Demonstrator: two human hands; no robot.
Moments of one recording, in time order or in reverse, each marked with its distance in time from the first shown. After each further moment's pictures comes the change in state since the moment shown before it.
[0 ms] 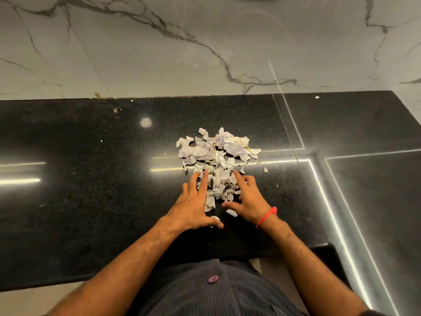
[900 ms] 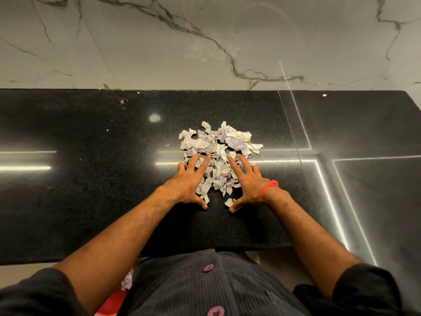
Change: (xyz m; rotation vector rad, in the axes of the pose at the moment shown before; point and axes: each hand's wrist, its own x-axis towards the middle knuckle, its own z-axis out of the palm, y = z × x) left_hand 0.015 -0.004 -0.034 0.154 -0.083 -0.052; right_hand 0.027 0.008 -0.032 -0.437 -0.290 -0.080
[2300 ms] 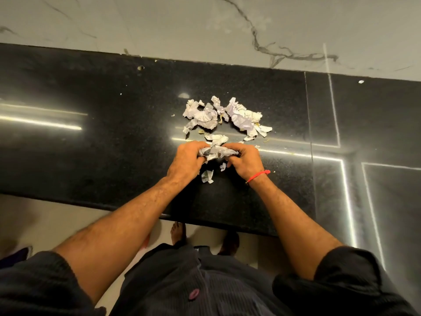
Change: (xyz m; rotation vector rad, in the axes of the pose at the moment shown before) left_hand -0.019 0.055 0.023 -0.480 0.608 -0.173; right_hand 0.017 -0.003 0.015 0.824 0.378 -0.158
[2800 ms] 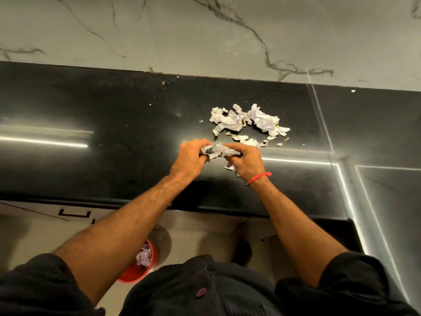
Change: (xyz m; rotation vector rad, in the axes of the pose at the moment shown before) left_hand -0.046 -0.058 -0.087 -0.054 0.072 0.155; right_hand -0.051 -0.080 0.092 0.050 0.151 -0.114
